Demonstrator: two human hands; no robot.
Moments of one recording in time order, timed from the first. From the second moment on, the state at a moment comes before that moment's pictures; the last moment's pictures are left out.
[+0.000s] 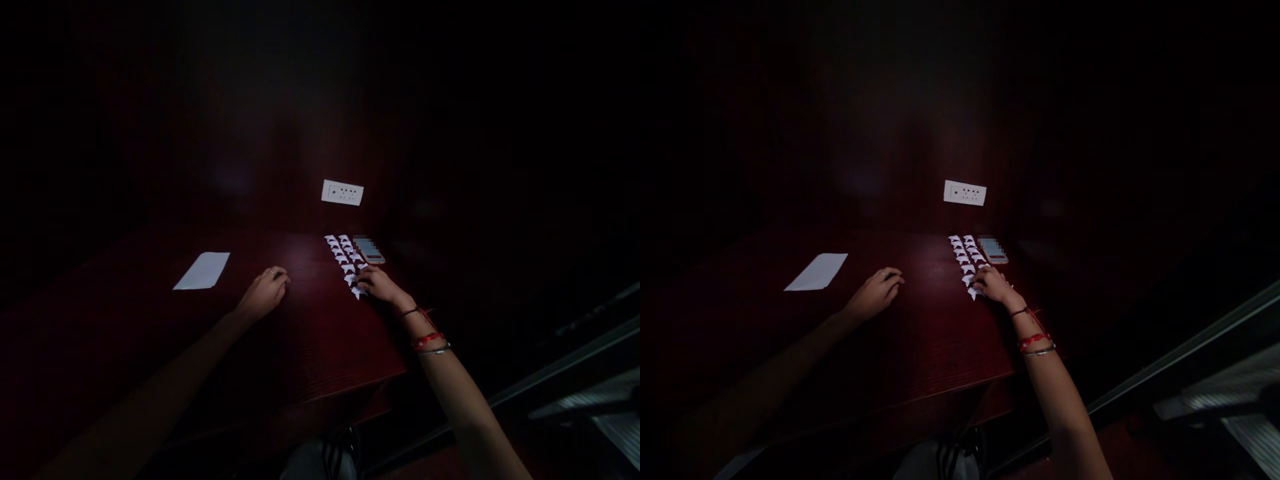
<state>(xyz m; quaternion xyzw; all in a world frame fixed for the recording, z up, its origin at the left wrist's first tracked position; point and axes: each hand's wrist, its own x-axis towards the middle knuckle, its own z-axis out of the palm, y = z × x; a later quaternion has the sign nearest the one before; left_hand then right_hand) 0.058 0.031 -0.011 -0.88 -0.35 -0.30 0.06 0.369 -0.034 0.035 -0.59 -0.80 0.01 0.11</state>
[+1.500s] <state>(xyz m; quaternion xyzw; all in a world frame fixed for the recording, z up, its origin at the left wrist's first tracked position) -0.083 0.047 -0.003 -0.74 -0.64 -0.19 0.02 0.210 0.004 0.035 -0.47 -0.88 0.00 0.12</state>
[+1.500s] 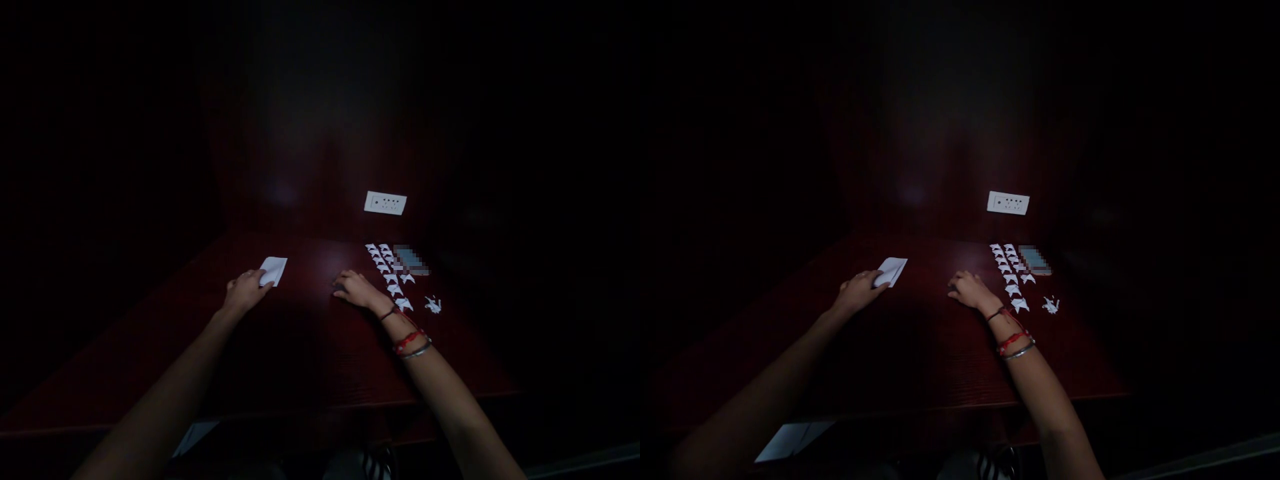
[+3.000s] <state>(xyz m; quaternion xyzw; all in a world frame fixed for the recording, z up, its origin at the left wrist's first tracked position) -0.060 0.059 -0.003 -0.78 -0.60 -0.19 0.01 0.221 -0.016 0.017 -0.63 -0.74 0.12 0.22</state>
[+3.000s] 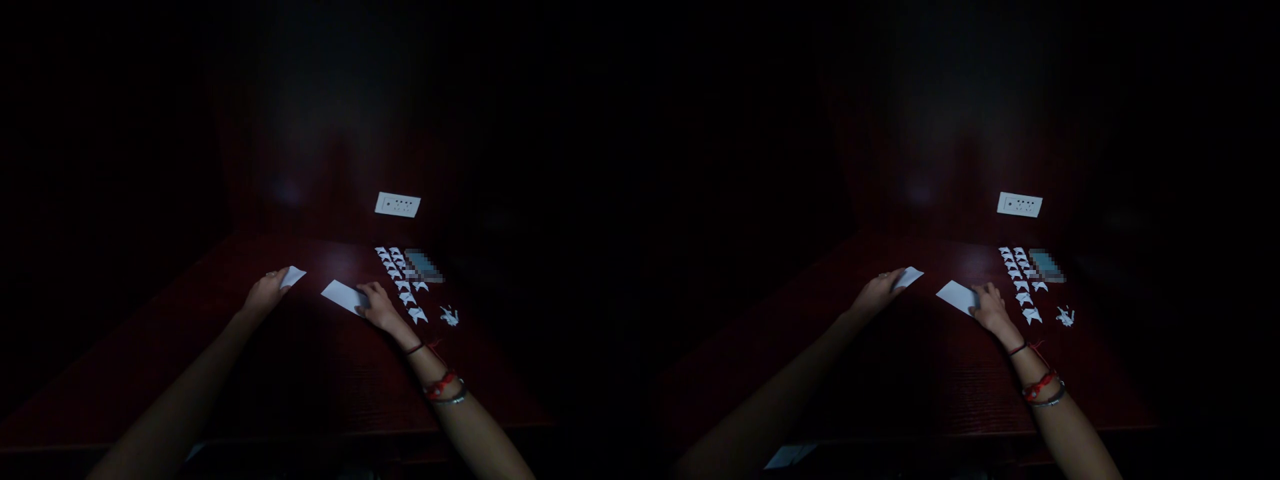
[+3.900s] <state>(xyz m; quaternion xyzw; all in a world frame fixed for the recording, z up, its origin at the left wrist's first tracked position) -0.061 0.048 0.007 -0.75 -0.62 -0.22 0.07 0.192 0.033 0.030 -0.58 -0.79 0.11 0.17</state>
